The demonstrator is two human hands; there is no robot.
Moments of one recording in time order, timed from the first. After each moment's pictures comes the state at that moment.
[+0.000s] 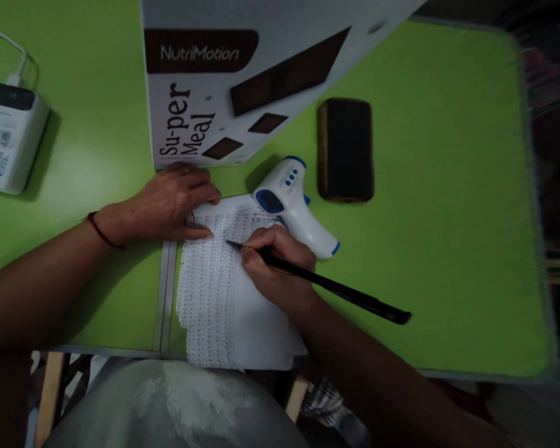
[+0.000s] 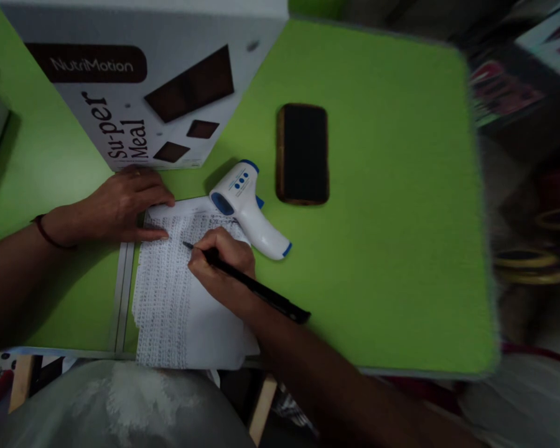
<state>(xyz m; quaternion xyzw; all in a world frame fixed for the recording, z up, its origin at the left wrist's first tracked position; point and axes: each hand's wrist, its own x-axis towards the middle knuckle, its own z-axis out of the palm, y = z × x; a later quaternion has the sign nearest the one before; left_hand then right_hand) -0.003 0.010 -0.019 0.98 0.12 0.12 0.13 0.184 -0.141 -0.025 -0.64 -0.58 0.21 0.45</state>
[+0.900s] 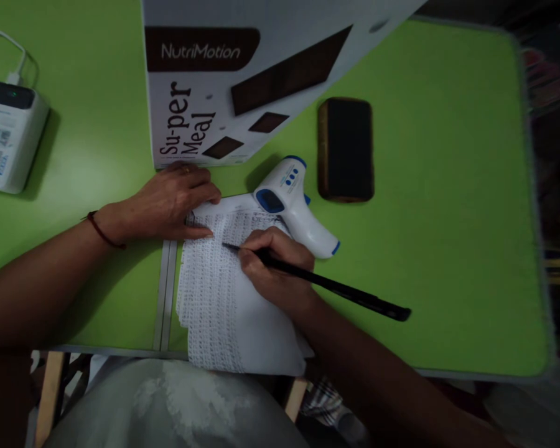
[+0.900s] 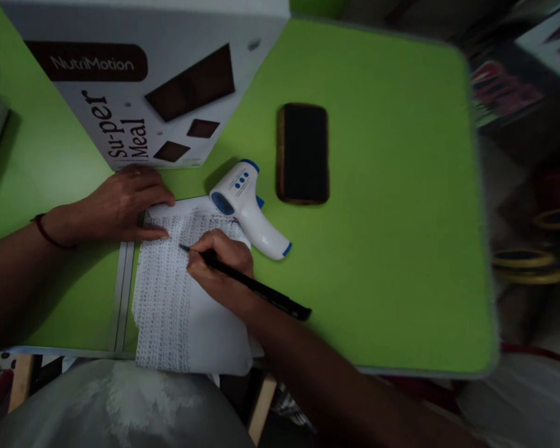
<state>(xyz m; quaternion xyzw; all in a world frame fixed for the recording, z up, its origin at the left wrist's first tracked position) -0.002 0.011 -0.019 0.98 0.13 0.11 0.13 0.187 -0.142 -0.024 -0.60 -0.63 0.22 0.45</state>
